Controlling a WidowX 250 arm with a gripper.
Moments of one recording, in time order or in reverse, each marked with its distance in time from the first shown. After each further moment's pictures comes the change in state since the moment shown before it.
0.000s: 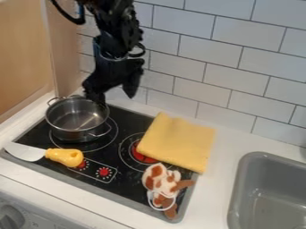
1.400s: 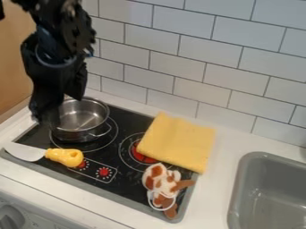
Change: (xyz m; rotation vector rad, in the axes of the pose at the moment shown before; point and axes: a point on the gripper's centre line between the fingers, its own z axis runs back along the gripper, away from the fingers) arm -0.015 0.092 0.052 0.055 -0.089 0.559
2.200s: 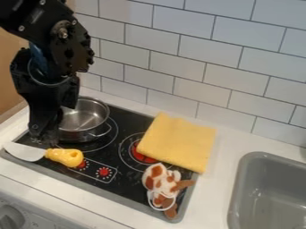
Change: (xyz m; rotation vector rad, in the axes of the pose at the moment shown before) arm -0.015 0.028 0.007 -0.046 -0.043 0.200
